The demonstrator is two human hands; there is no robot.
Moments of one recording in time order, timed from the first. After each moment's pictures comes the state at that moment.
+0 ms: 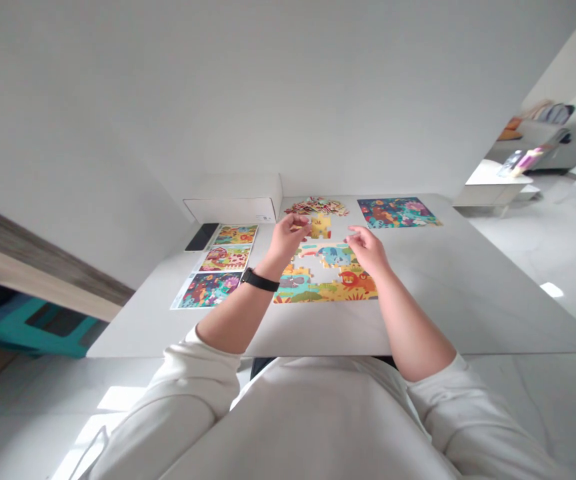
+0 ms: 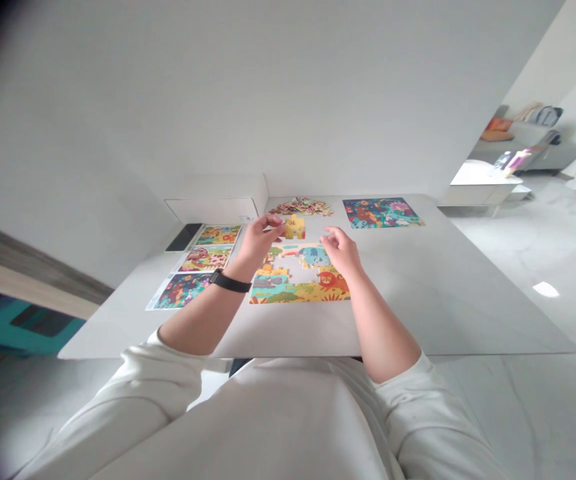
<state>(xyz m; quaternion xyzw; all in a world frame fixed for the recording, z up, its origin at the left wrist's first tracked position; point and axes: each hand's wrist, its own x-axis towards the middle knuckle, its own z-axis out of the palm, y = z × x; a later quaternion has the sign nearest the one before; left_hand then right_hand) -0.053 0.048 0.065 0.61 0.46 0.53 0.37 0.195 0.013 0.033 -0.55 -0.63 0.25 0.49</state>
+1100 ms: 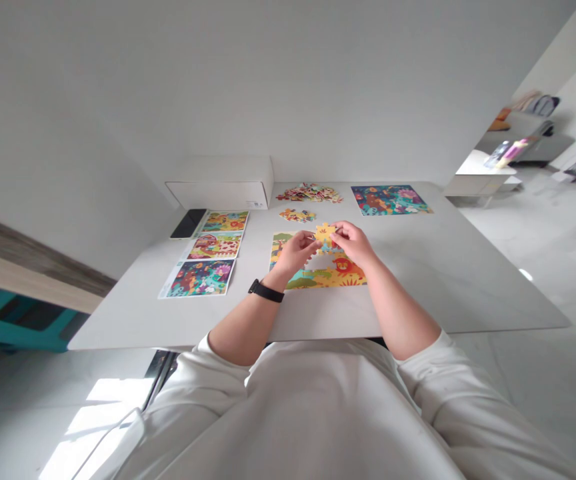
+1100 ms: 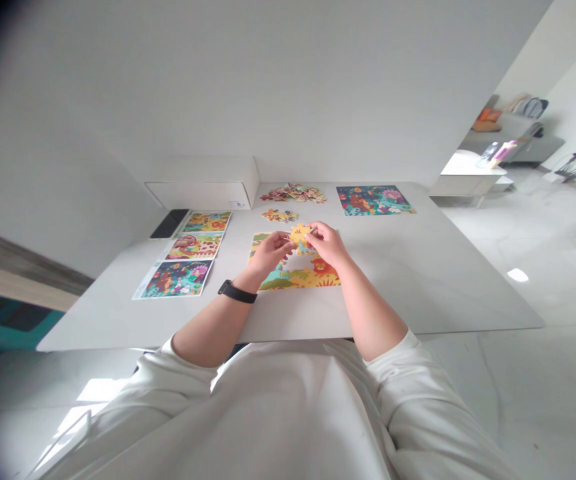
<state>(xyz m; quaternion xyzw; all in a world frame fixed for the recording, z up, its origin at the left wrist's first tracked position) -0.029 0.007 0.003 0.57 0.43 0.47 0.52 0.179 0.012 0.019 -0.46 -0.64 0.39 0.47</state>
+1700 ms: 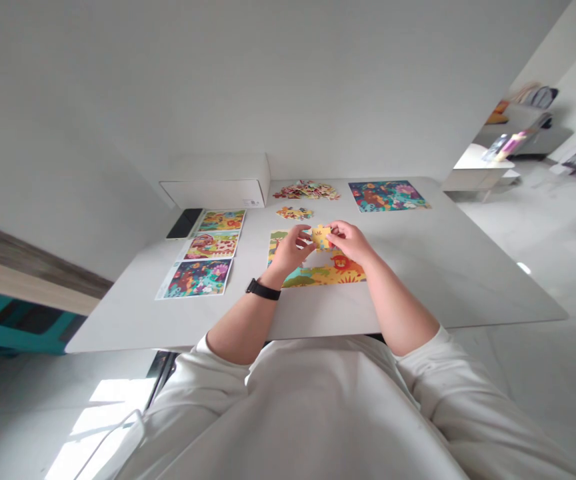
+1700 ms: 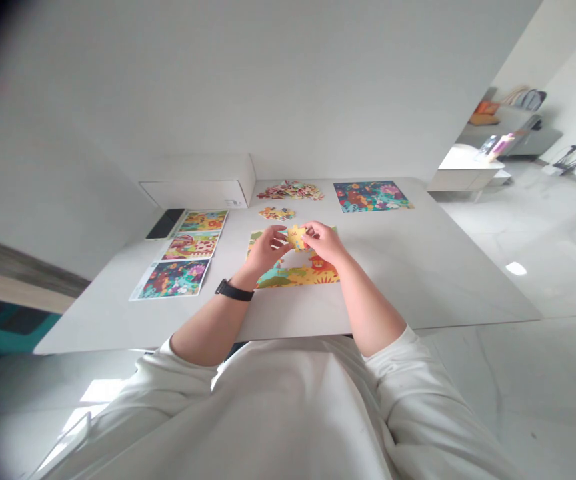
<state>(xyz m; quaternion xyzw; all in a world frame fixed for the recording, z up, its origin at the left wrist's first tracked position) -0.037 0.014 -0.005 0.67 0.45 0.45 0.37 0.183 0.017 0.013 -0.45 -0.66 0.39 0.45</state>
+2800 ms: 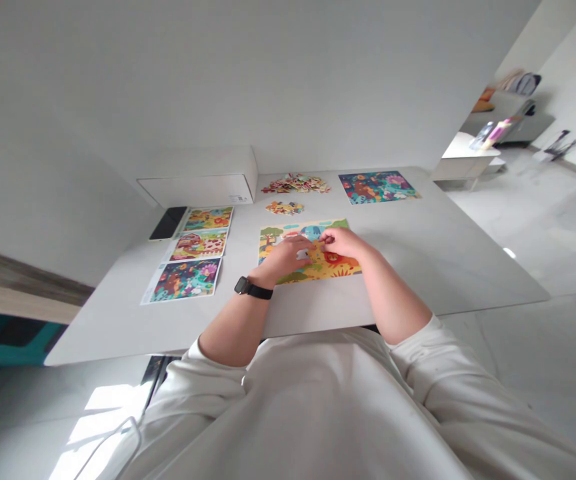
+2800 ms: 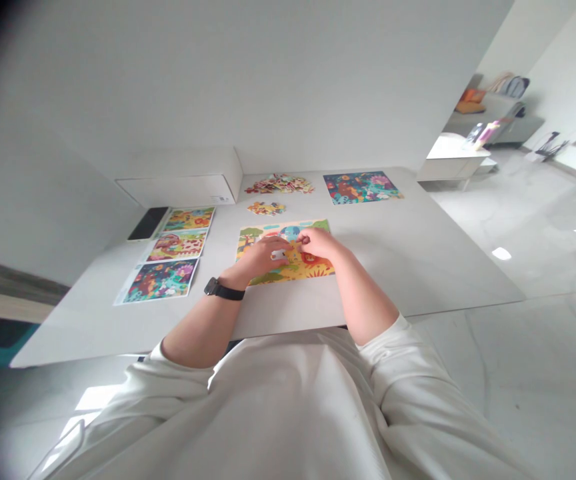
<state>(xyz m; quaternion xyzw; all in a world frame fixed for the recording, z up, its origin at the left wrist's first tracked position) -0.049 0.014 -0.008 0.88 0.33 0.26 0.23 0.195 0.021 0.004 -0.57 -0.73 0.30 0.22</state>
